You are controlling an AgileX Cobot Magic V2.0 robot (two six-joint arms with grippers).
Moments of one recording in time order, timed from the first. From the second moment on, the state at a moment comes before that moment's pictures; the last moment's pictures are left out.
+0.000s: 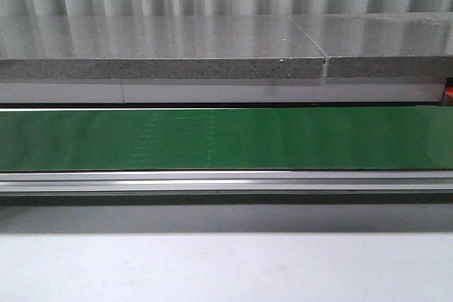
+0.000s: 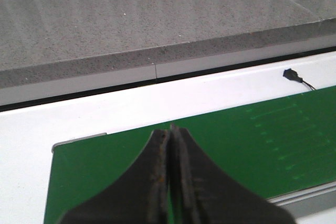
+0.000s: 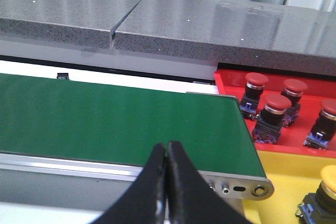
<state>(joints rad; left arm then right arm) -0.07 0.56 -0.51 -0.57 0.36 0.59 -0.03 -0.01 0.03 -0.03 0.13 0.00</state>
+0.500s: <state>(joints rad) -0.12 0.49 -0.33 0.19 0.13 -0.22 -0.03 -0.01 0.03 -0.03 0.13 0.00</state>
